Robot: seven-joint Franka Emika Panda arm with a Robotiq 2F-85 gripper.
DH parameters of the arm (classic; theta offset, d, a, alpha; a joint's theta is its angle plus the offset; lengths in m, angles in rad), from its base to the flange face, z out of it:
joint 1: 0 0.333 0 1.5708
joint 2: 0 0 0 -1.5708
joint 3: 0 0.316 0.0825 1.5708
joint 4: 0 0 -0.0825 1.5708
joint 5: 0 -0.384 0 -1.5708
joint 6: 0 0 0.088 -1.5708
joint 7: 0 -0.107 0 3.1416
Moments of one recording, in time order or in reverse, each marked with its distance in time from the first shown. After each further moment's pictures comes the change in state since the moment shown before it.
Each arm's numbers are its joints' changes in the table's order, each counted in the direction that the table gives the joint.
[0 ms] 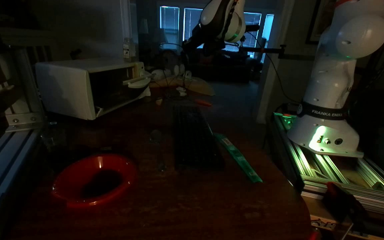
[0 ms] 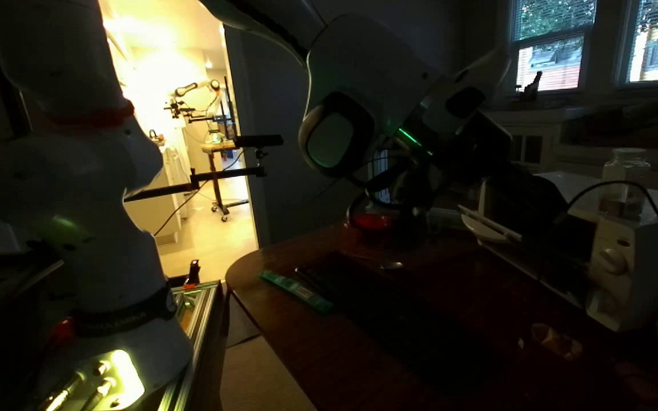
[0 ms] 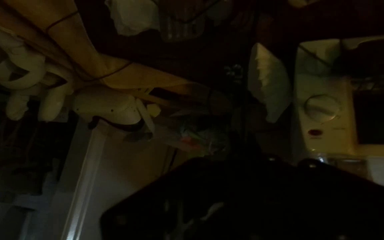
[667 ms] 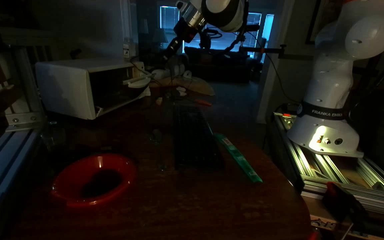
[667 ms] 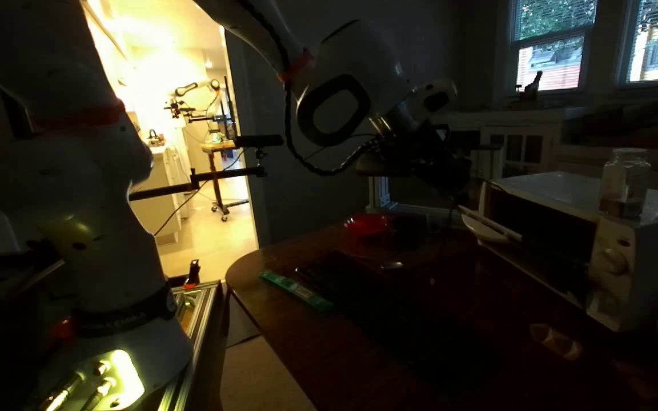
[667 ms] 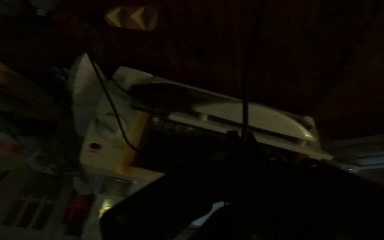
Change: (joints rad) arm 0.168 0.102 0.108 -0.018 0.197 -0.309 0.033
